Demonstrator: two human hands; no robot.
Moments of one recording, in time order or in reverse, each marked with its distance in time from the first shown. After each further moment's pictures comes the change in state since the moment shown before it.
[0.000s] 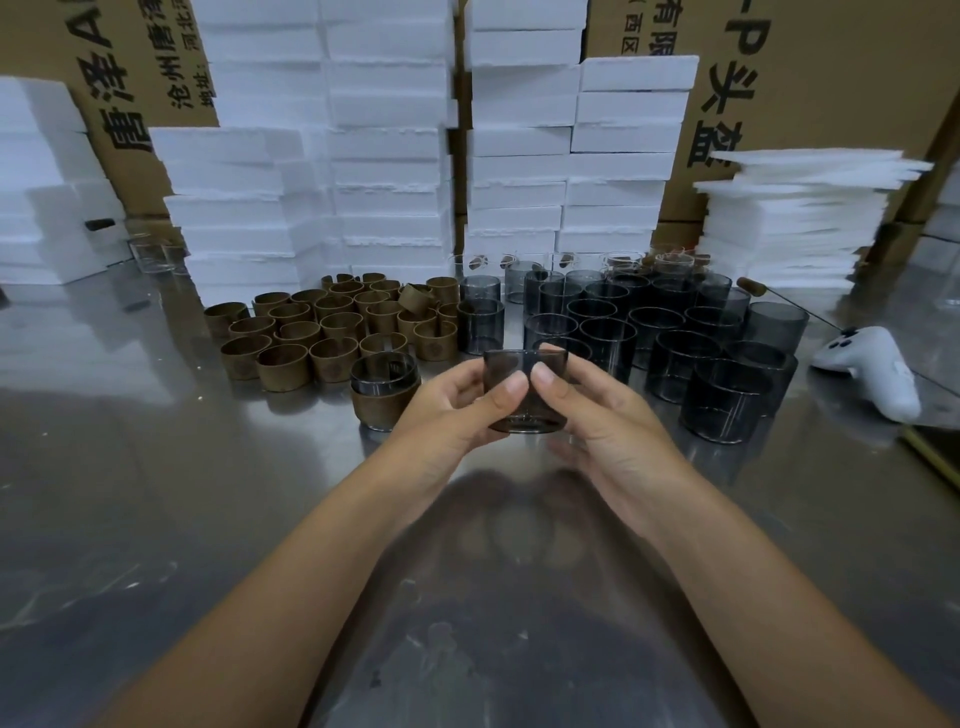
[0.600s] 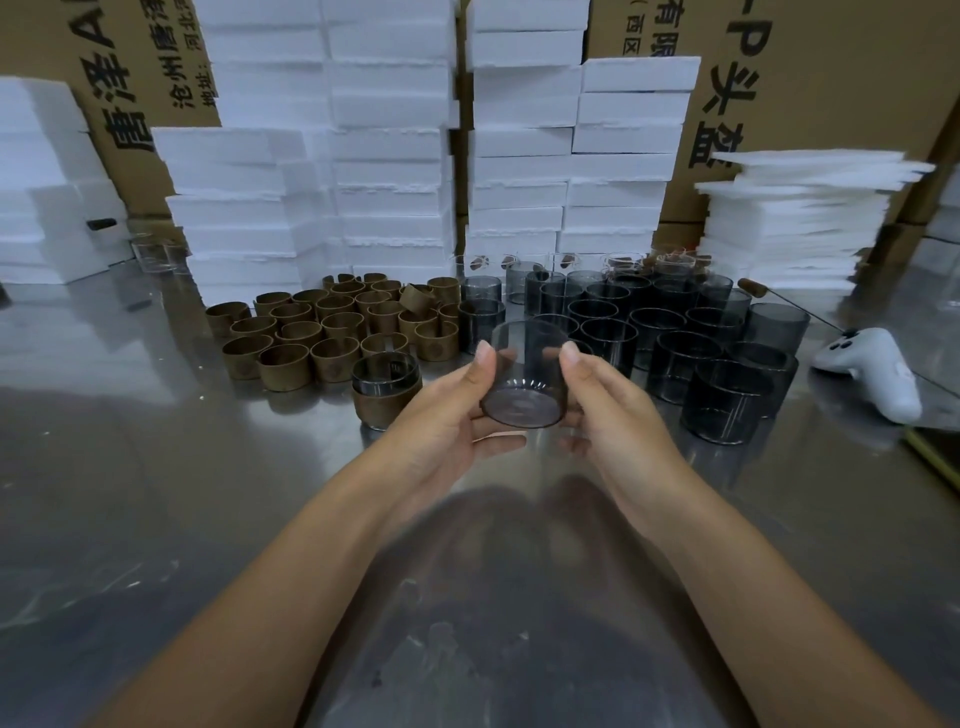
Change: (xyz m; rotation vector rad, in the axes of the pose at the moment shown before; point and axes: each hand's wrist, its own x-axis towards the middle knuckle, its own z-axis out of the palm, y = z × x) left_hand 0.002 0.004 -0.003 -0.116 -0.091 -0.103; right_hand 0.005 0.003 -0.001 -0.142 0.092 -0.070
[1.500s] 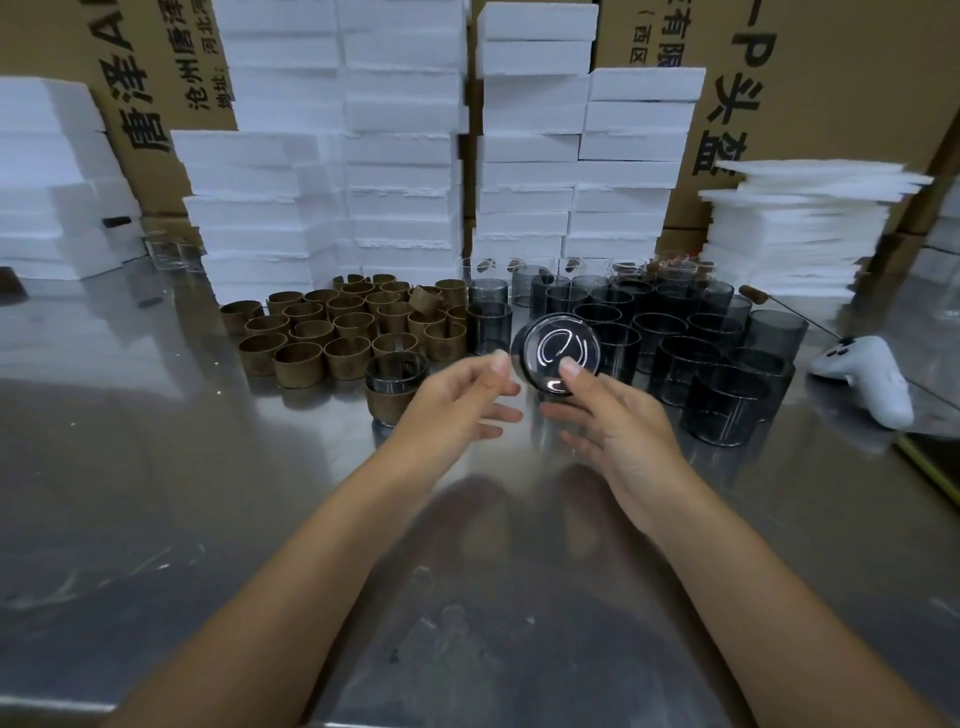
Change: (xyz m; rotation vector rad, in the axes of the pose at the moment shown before) left_hand -0.008 0.008 0.006 0.291 0.202 0.150; right_hand -0.004 -0.001 -0.002 0.119 0.017 0.041
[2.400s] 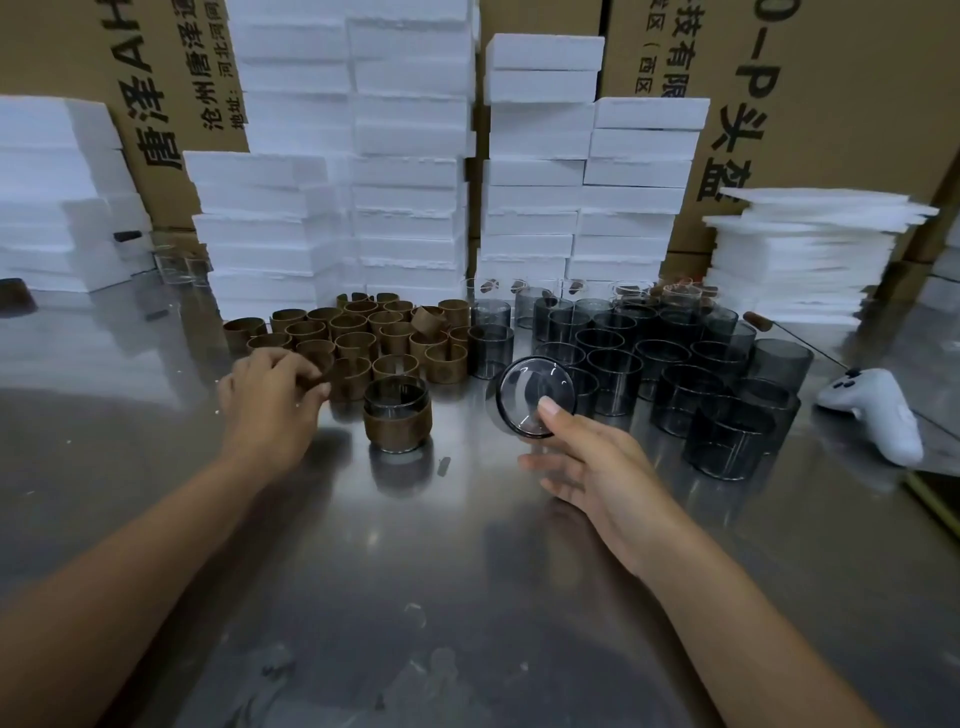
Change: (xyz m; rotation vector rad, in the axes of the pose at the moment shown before) left_hand 0.040 -0.042 -0.146 1.114 0.576 0.121; right_hand 0.002 -0.001 0.007 0.016 -0.098 0.152
